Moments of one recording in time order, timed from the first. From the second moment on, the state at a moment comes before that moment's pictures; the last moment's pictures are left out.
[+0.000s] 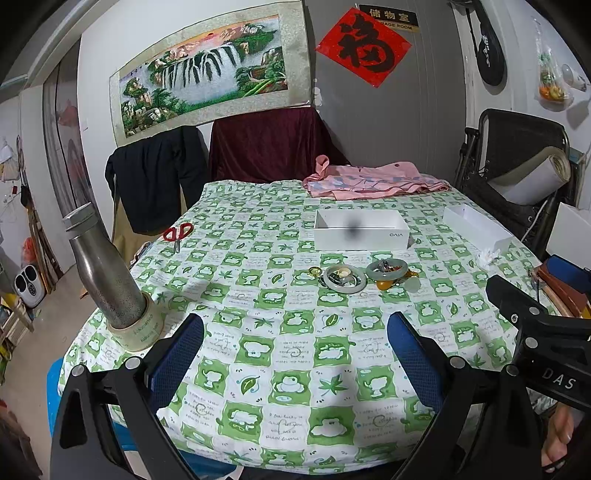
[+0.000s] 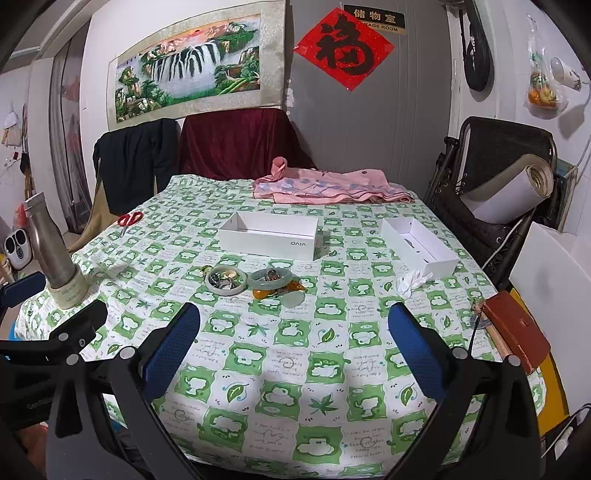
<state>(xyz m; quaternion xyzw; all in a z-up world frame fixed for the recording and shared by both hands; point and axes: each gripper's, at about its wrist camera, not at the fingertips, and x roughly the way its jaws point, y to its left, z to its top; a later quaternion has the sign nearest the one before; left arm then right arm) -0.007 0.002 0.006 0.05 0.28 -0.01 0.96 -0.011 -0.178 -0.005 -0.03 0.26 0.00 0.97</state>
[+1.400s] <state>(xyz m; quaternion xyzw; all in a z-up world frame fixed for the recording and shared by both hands) 0.020 0.008 -0.022 0.05 0.31 -0.01 0.95 0.011 -0.196 -0.025 -0.01 0.28 -0.01 0.96</state>
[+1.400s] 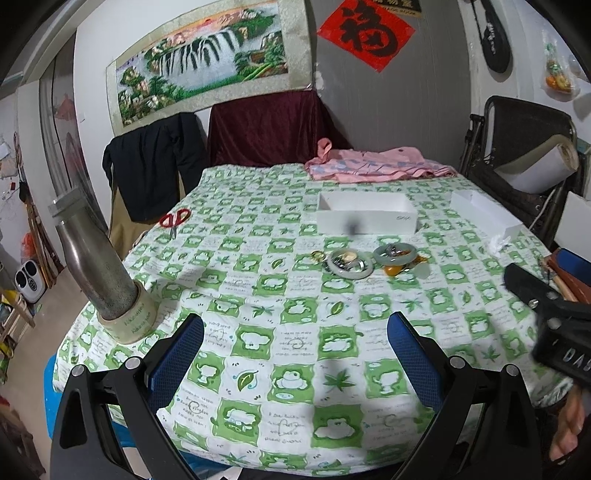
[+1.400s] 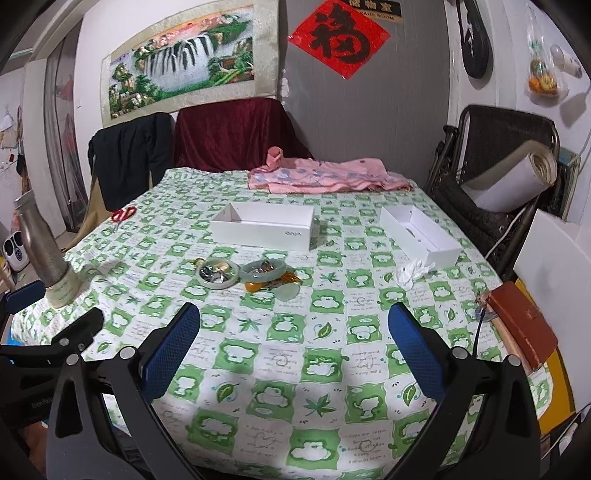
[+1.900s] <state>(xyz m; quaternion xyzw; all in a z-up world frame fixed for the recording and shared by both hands) 0.116 0.021 -0.106 0.04 0.44 -0.03 0.90 0.101 -0.229 -0.099 0.00 0.38 0.00 0.93</state>
